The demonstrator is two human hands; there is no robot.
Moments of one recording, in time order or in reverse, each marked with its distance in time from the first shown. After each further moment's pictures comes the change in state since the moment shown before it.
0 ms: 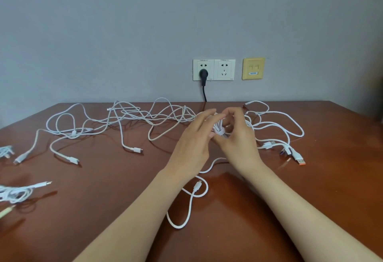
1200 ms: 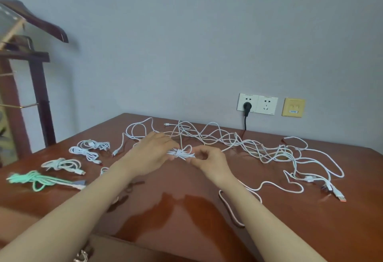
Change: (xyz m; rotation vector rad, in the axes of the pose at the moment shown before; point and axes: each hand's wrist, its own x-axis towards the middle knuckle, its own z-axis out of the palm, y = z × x) left_hand -0.075 -0.079 -0.211 0.743 -0.201 0.138; right_hand -0.019 -0.113 0.115 0.204 -0.390 0.091
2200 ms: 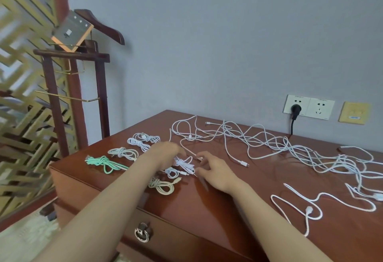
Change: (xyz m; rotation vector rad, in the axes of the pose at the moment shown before) left_hand -0.060 -0.053 -0.019 -0.096 -0.665 -0.483; right_hand 0.009 -0.018 0.090 -0.338 -0.390 -0.125
